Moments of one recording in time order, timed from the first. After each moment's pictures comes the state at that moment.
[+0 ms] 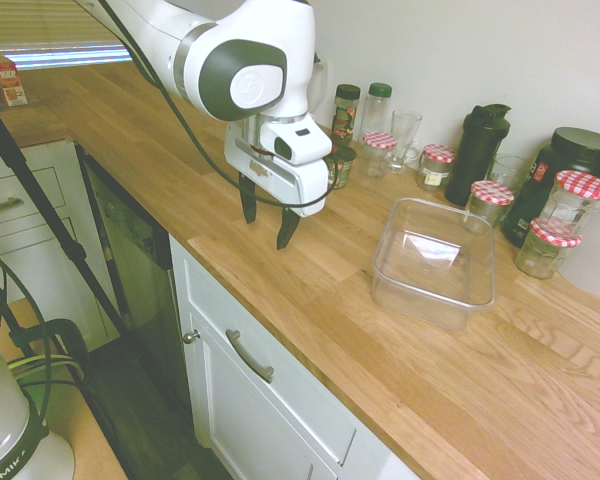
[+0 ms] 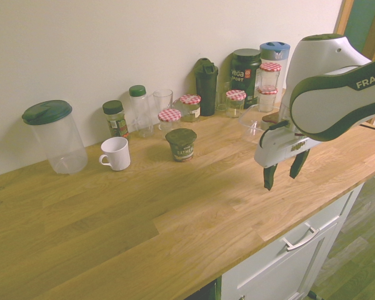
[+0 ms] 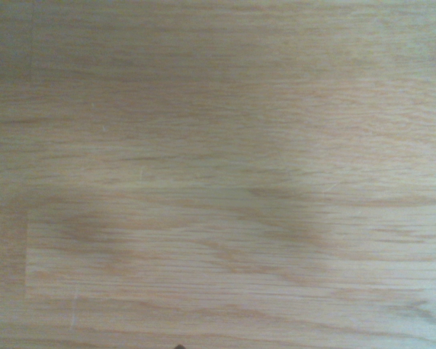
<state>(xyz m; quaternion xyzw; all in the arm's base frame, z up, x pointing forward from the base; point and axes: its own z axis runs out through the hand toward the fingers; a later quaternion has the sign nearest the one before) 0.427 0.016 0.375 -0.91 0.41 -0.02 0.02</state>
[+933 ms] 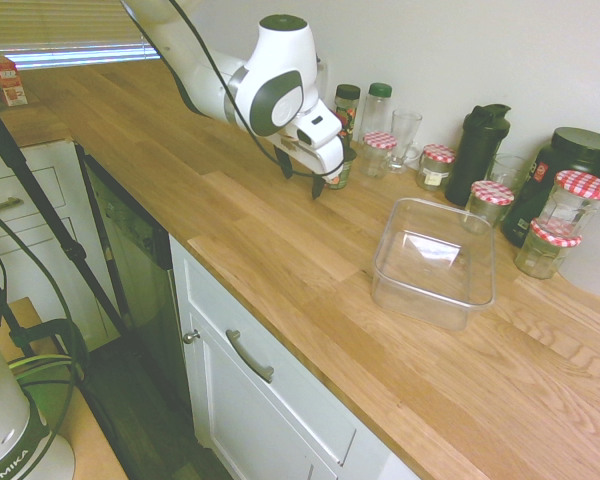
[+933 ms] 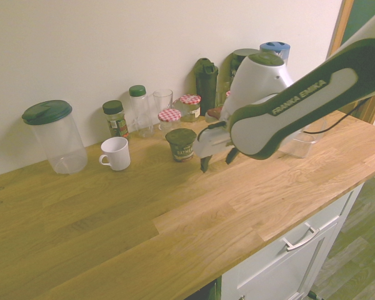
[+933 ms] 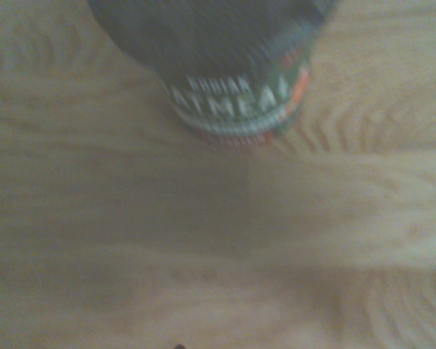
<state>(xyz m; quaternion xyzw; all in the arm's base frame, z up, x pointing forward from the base) 0.579 0.110 0.349 -0.90 0.38 -0.18 0.12</state>
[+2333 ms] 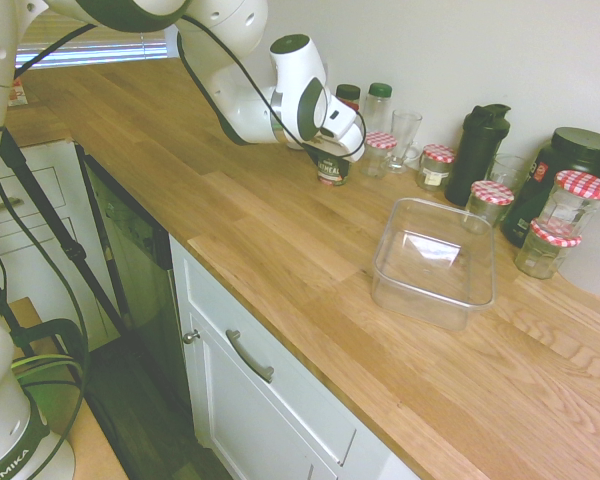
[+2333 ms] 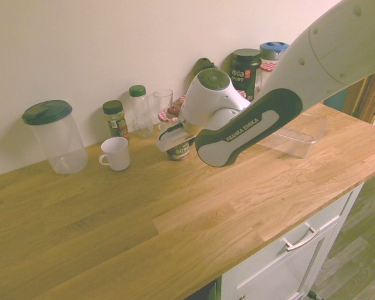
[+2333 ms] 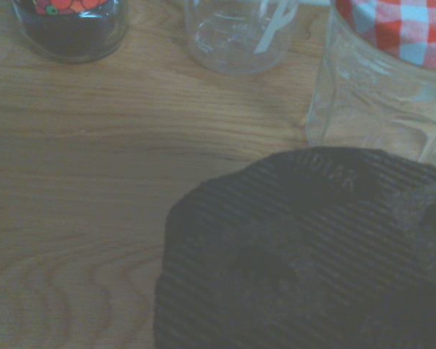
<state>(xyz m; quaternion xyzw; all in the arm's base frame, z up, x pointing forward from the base) 0.662 0.143 0.332 -0.89 0.33 -0.28 0.11</state>
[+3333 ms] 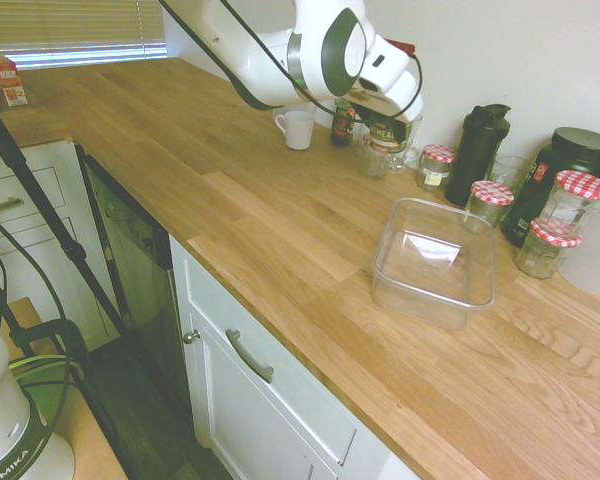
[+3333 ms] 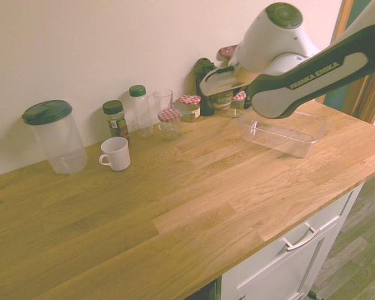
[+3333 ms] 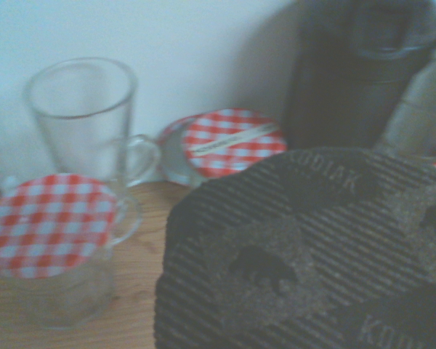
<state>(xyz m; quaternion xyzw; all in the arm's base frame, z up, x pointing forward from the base) 0.598 -0.010 0.469 -0.82 0.42 -0.37 0.10</state>
